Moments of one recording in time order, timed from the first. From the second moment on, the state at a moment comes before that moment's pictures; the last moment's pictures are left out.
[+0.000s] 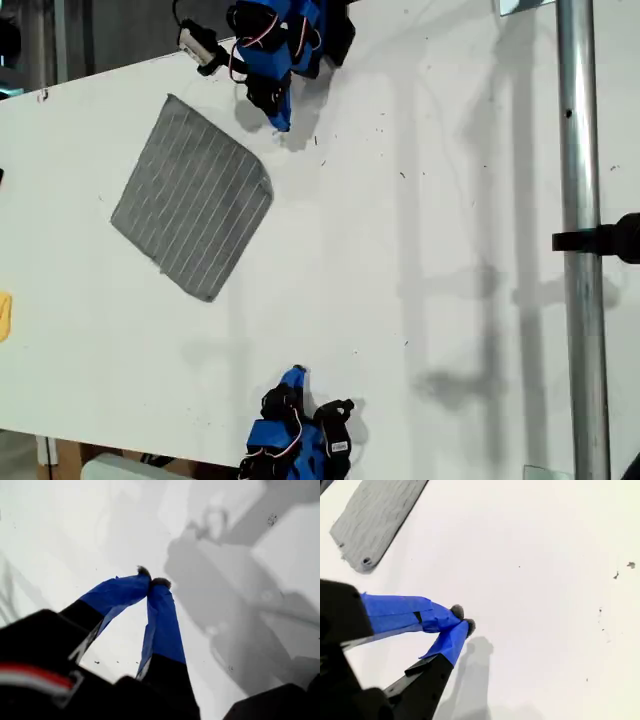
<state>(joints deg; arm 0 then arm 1) -18.0 198.8 178.4 74.0 -93.3 24.0 188.4 166.9 80.0 83.3</state>
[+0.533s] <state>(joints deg) -18.0 198.8 178.4 74.0 -93.3 23.4 188.4 166.9 80.0 83.3</state>
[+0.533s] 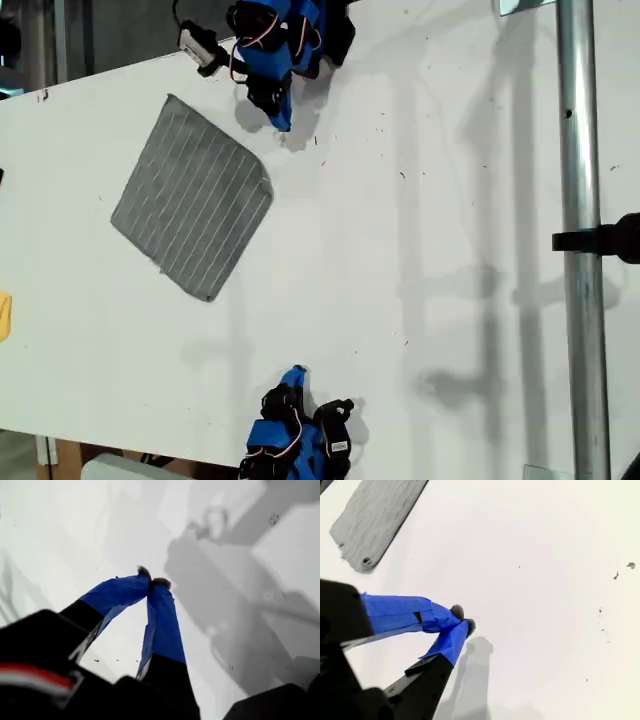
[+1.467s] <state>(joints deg) -20.7 172.8 161.5 62.5 -87.7 33.6 187.4 159.1 83.6 76.0</state>
